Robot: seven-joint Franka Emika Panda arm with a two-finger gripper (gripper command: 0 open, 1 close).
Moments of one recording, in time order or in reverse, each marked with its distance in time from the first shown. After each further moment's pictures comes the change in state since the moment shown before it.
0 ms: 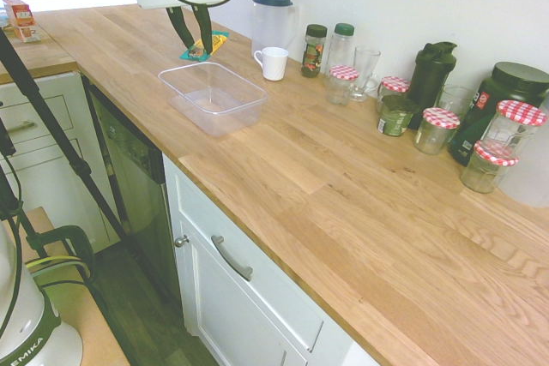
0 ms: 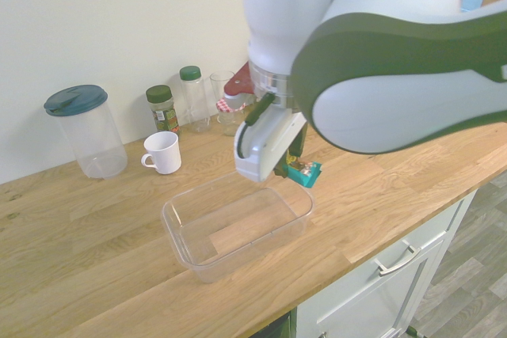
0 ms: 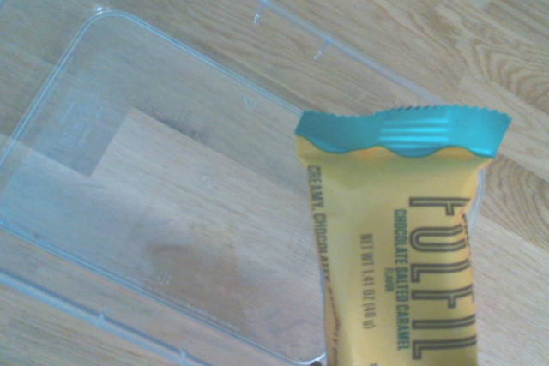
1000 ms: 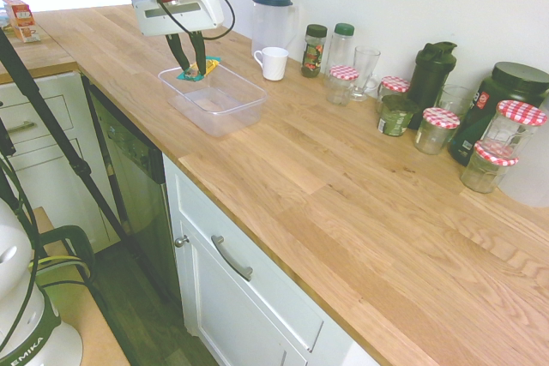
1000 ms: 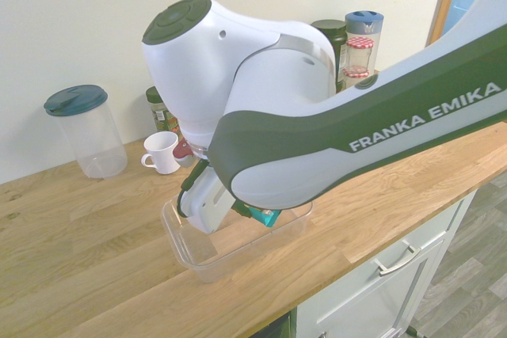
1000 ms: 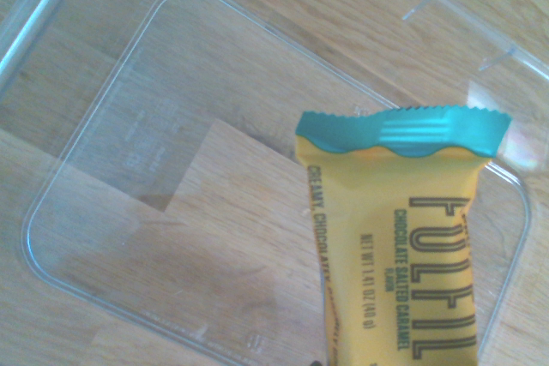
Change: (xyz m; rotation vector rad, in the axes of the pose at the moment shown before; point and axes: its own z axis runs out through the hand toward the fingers) arm -0.018 -0.074 0.072 -0.091 -0.047 -0.046
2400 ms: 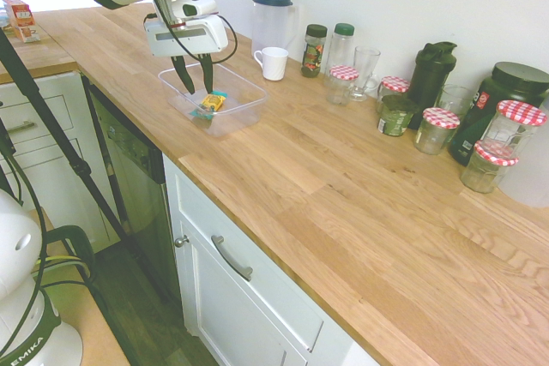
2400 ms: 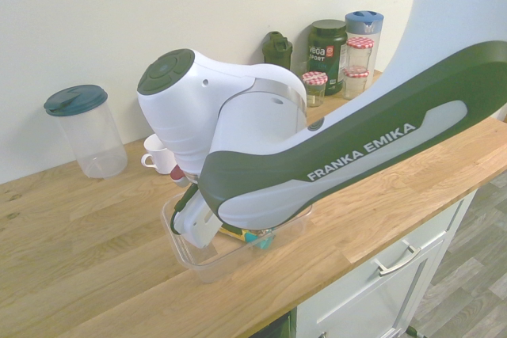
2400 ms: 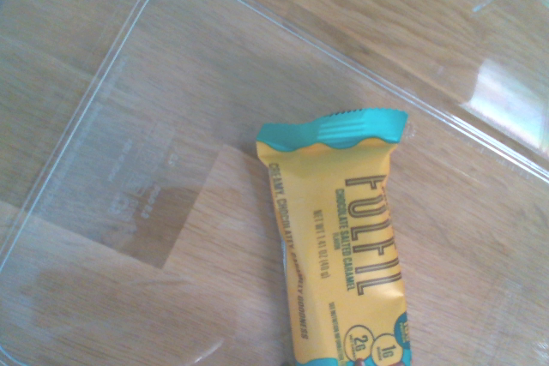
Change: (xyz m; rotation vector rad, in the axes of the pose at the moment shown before) arm 0.002 -0.025 0.045 -0.012 -0.013 0.037
